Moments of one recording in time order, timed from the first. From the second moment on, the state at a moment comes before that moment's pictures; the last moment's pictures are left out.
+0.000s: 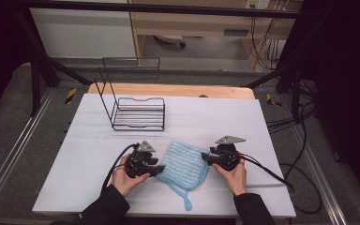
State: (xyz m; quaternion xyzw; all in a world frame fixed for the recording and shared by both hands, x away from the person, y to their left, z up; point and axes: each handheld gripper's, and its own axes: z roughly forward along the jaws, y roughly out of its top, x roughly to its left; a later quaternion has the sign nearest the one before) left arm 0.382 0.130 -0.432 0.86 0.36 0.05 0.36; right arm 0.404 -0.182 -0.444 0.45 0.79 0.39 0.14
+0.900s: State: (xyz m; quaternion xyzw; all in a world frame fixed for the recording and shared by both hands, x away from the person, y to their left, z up) left arm 0.356 0.142 -0.436 0.86 0.37 0.03 0.35; right arm 0.421 -0.160 -0.448 0.41 0.81 0.41 0.09
